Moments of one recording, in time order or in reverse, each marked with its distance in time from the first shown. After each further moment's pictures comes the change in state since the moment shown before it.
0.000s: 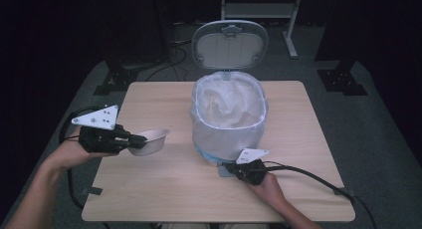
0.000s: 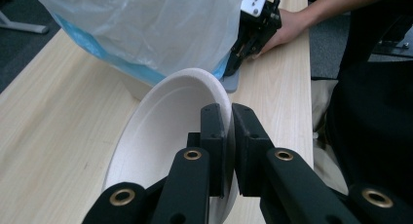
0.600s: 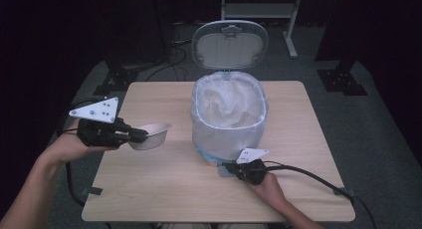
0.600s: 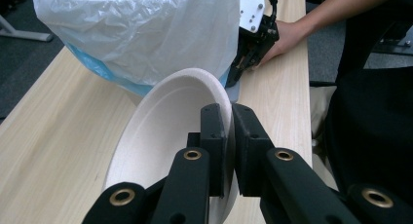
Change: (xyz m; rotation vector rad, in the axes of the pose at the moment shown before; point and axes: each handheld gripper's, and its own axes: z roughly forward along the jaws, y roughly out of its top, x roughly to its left) left arm -0.001 0.024 -0.008 0.008 0.008 0.030; right arm -0.001 0.000 0.000 -0.003 0.011 0.000
